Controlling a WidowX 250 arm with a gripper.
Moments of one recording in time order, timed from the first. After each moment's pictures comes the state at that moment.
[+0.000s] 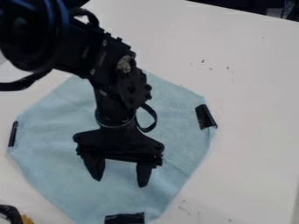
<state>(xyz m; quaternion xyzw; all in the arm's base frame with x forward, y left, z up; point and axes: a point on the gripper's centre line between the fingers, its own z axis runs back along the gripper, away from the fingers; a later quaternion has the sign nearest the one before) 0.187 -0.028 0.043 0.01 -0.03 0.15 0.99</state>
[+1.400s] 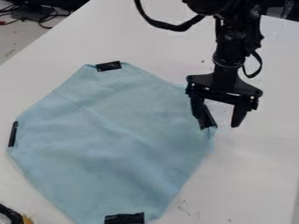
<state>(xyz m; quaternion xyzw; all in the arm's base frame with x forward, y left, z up) 0.345 -0.106 0.034 0.00 -0.05 0.04 1.00</state>
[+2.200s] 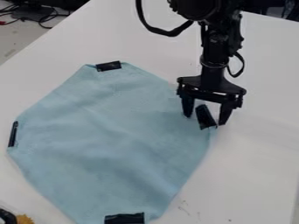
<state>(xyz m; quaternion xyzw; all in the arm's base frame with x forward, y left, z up) 0.364 -0.083 0.010 -0.01 -0.03 0.05 1.00</state>
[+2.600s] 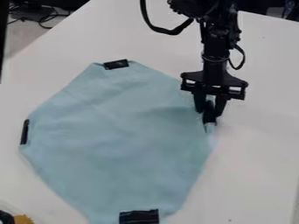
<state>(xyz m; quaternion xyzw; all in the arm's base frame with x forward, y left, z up) 0.379 -0.094 0.003 -0.05 -0.02 0.04 1.00</state>
